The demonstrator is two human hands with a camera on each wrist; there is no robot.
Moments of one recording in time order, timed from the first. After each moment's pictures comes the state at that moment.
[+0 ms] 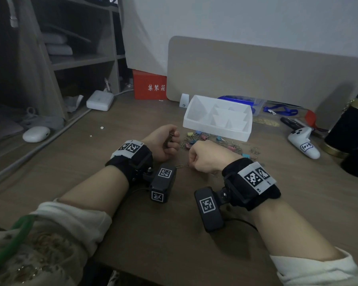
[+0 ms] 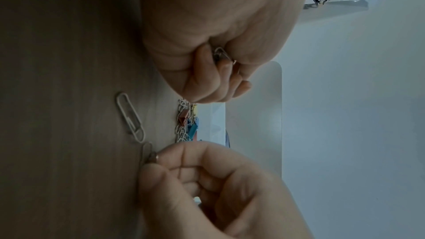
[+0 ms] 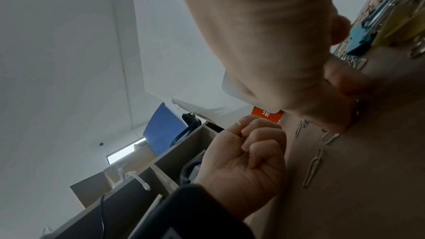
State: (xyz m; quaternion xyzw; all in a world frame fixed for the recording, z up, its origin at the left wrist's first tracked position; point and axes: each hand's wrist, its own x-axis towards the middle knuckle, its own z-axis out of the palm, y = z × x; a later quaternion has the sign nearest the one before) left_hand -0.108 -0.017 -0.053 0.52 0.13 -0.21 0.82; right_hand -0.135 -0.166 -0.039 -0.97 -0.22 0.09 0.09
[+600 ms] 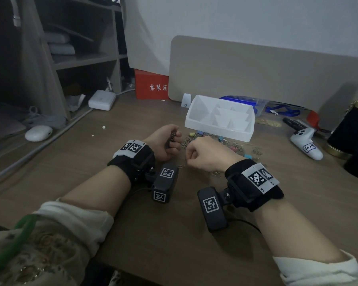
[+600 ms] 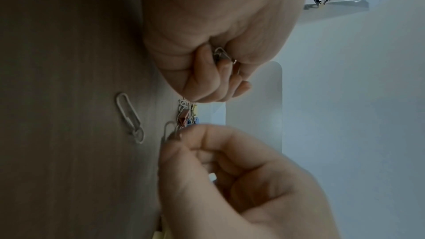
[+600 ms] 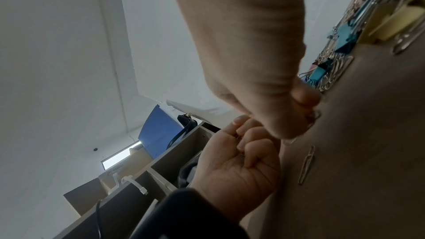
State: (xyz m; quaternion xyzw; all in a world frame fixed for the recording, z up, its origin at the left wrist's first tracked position) left_hand -0.107 -0.016 -0.054 0.52 0.14 -0.21 0.82; right_hand -0.136 -0.165 -0.037 -0.95 -0.28 0.05 0.12
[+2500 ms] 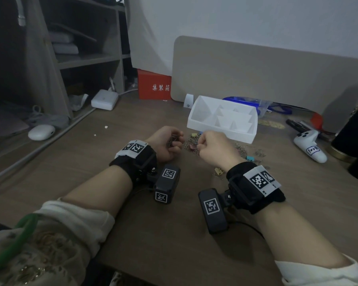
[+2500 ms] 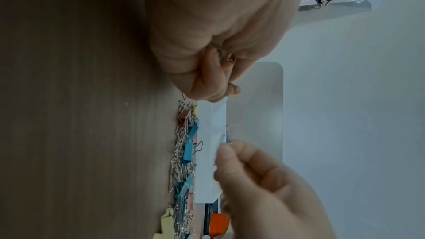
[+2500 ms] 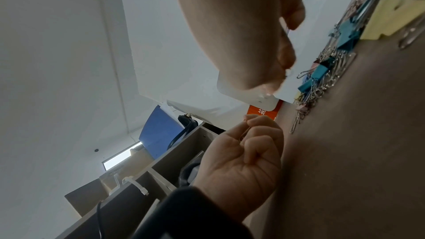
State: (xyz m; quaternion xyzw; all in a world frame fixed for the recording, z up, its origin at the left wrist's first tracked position) left_hand -0.103 -0.015 -0.055 0.48 0.16 -0.19 0.84; right_hand -0.130 -0.166 -0.038 -0.97 -0.14 -0.04 0.20
